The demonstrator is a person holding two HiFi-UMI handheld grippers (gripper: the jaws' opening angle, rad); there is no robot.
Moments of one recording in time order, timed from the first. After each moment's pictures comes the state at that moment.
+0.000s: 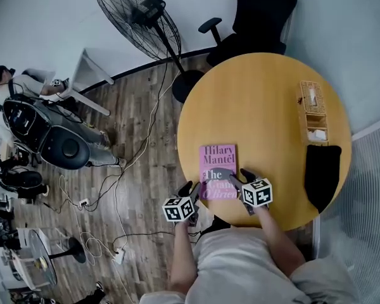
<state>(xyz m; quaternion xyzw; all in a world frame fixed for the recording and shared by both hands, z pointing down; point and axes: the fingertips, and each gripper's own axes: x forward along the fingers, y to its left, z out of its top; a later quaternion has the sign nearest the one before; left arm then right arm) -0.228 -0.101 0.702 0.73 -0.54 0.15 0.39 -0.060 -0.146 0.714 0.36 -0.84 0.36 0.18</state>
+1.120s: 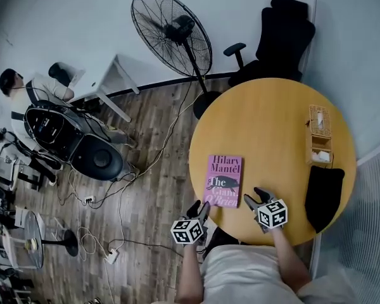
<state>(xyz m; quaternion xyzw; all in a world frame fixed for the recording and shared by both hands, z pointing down) -0.192 -0.035 0.663 0.72 -0.61 0.08 0.33 -0.008 -0.105 0.681 0.31 -0.90 0.28 0.16</state>
